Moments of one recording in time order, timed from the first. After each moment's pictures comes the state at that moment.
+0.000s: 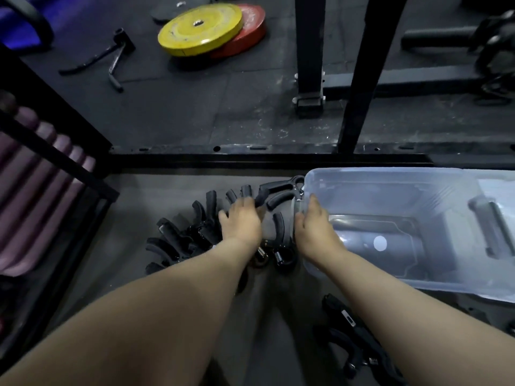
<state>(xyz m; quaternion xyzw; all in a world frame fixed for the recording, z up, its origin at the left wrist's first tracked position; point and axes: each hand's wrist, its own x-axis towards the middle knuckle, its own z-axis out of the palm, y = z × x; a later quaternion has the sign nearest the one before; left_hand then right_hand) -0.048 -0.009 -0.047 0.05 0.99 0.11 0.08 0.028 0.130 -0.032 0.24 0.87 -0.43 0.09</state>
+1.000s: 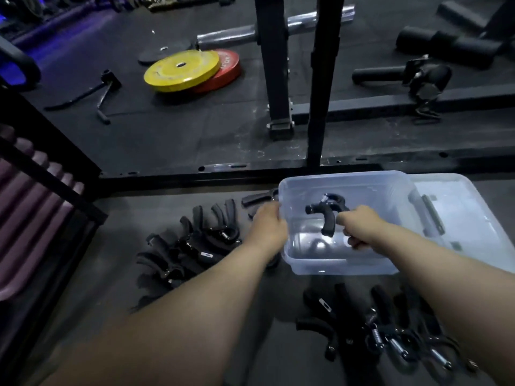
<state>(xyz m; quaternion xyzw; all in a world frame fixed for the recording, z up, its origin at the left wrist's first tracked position) 0.021 0.053 0.012 0.13 0.90 0.39 0.17 0.082 0.255 0.001 0.36 0.76 -0.53 0.12</state>
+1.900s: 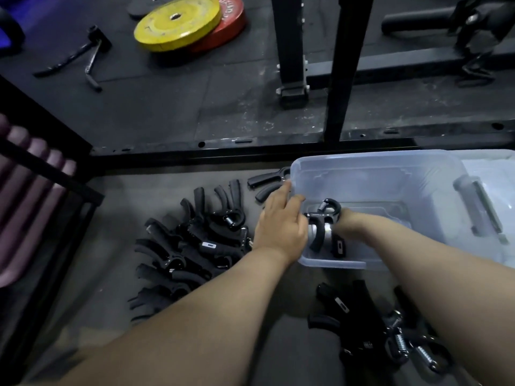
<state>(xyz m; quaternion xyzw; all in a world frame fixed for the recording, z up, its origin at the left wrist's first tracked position) 0.015 0.054 -0.031 0.22 0.93 0.28 0.08 0.014 0.243 -0.115 0.26 0.87 -0.31 0.30</state>
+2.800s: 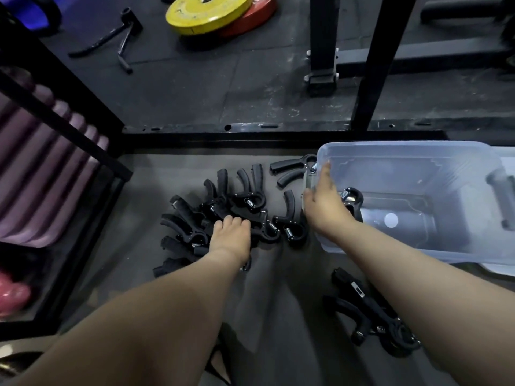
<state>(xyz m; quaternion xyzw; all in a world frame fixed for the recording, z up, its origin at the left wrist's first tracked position) 0.007 -0.085 -0.080 0.16 0.96 -0.13 0.17 0.032 0.126 -0.036 0.21 0.86 -0.46 0.07</state>
